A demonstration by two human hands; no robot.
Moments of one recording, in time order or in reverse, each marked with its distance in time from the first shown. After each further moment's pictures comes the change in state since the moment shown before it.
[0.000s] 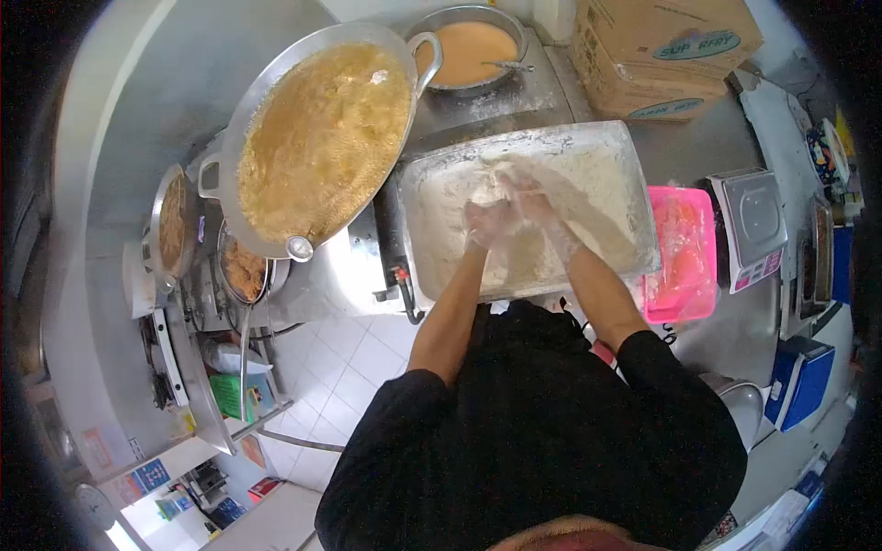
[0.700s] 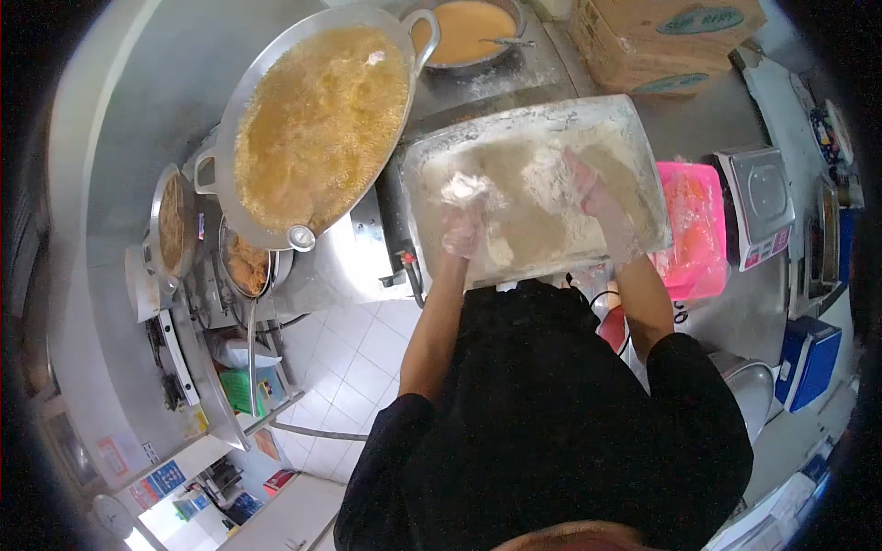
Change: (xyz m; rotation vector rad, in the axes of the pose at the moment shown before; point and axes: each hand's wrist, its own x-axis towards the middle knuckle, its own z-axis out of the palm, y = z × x) left_hand -0.060 -0.019 -0.052 -1.152 -0.085 0.074; right_hand -0.052 0.055 -0.061 1.154 0.063 0.333
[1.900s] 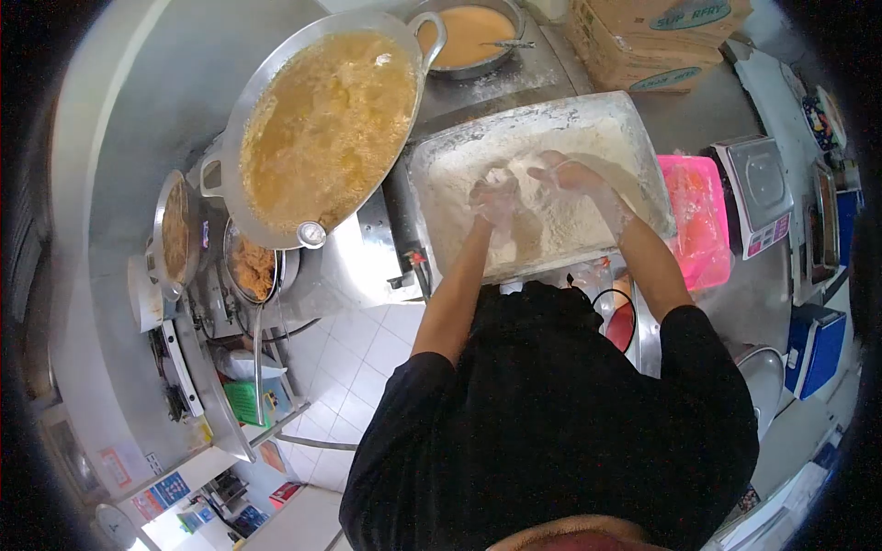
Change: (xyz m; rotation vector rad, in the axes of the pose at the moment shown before) left_hand 0.049 -0.029 0.007 1.064 -0.102 0.206; right_hand -0.013 -0.033 0.069 -1.457 -0.197 -0.146
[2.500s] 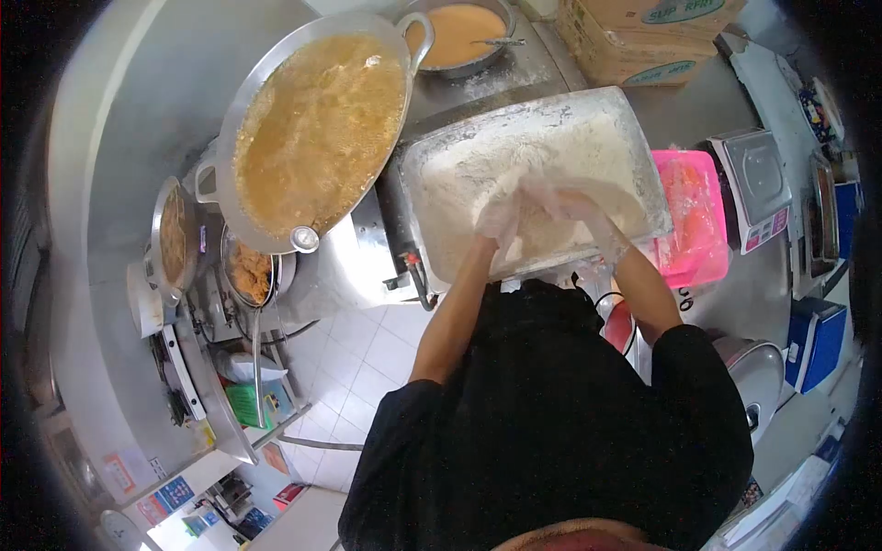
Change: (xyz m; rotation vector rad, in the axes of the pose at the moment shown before) left_hand -0.042 0.088 -0.011 0.465 -0.173 0.127; right_hand -0.036 0.059 0.068 0.724 -0.046 -0.173
